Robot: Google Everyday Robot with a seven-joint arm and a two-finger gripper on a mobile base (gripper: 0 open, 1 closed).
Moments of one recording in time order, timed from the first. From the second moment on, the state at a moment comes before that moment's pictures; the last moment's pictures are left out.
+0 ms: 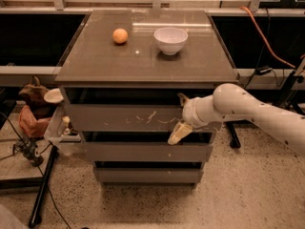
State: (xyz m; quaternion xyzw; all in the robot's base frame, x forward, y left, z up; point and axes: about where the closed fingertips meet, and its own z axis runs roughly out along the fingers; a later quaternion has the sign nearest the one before) arm 0.649 -0.099 0.648 -0.61 0.69 0.08 0.38
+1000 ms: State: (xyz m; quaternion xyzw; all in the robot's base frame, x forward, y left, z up) arm 0.644 -0.097 0.649 -0.62 0.69 0.09 0.36
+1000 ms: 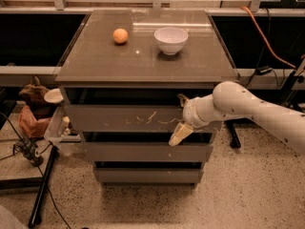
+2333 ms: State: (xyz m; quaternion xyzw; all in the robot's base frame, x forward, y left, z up) arm 0.583 -0.093 0.656 -0.64 0.71 0.14 0.25
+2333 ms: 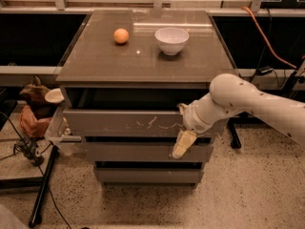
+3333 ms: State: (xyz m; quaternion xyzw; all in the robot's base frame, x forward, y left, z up) arm 0.555 -0.079 0.655 -0.65 0.72 0.17 0.21
